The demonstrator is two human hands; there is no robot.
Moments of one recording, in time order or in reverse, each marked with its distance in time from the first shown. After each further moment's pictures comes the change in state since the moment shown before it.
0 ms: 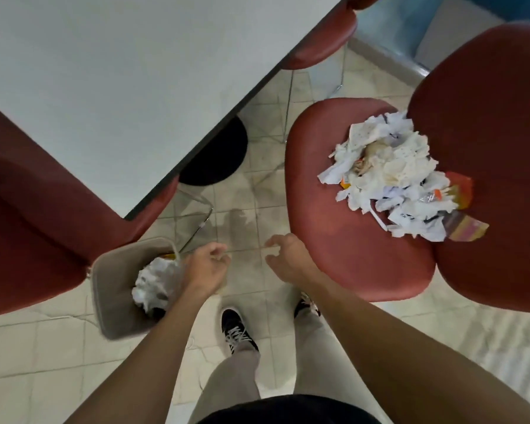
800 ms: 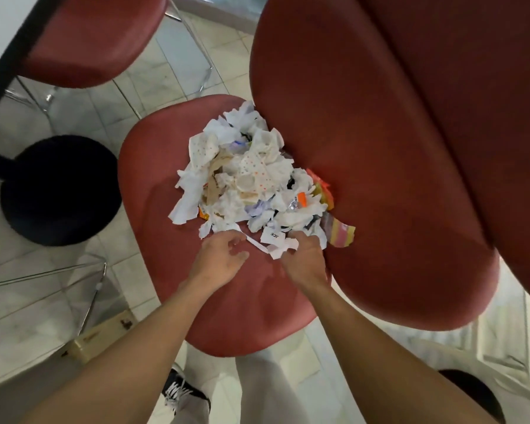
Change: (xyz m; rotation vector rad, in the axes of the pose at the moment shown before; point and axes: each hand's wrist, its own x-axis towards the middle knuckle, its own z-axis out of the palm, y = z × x) left_hand 0.064 0.241 0.312 0.343 -0.424 0.342; right_hand 0.047 0.287 -0.202 0.361 0.410 0.479
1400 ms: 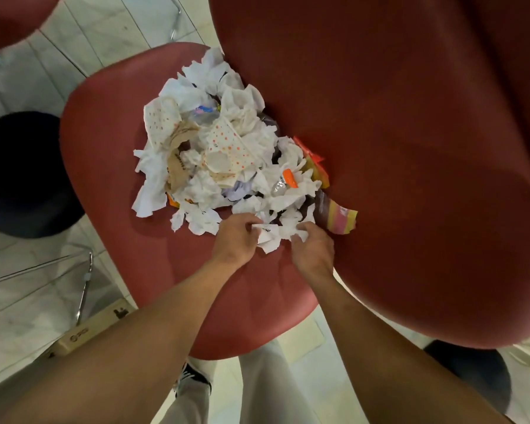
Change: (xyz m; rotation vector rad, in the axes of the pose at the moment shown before) left_hand 0.066 0.007 0.085 0.101 -0.062 0.047; right_hand 0.058 0.063 0.019 0.188 0.115 0.192
